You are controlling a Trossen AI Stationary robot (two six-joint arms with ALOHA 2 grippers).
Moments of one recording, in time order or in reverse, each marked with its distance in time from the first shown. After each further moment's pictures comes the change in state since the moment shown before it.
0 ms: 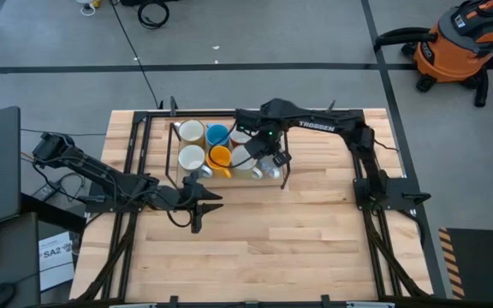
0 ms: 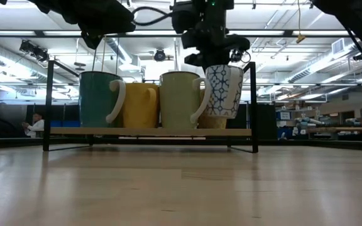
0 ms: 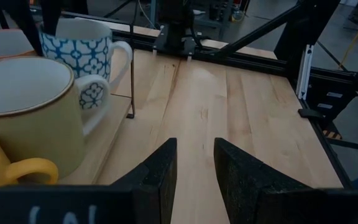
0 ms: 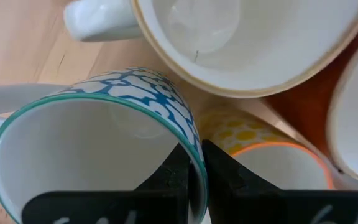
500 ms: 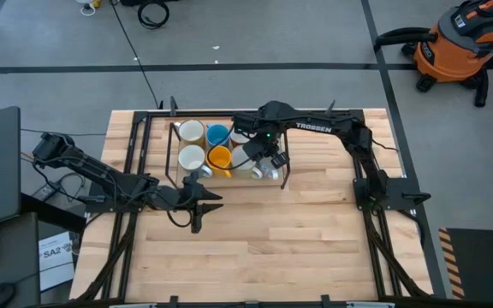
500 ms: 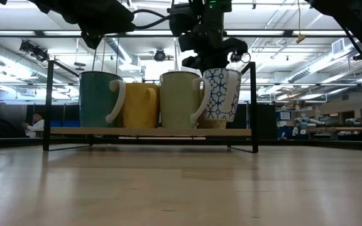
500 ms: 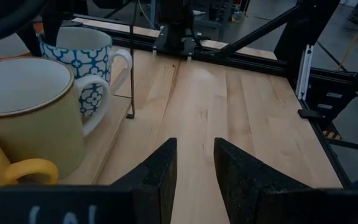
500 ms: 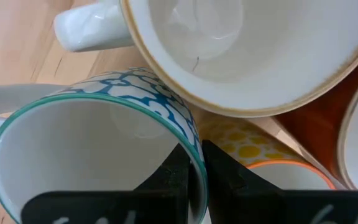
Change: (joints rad) left arm 0.000 0.000 0.000 0.001 0.000 0.000; right arm 0.007 0.023 0.000 0.016 0.000 0.000
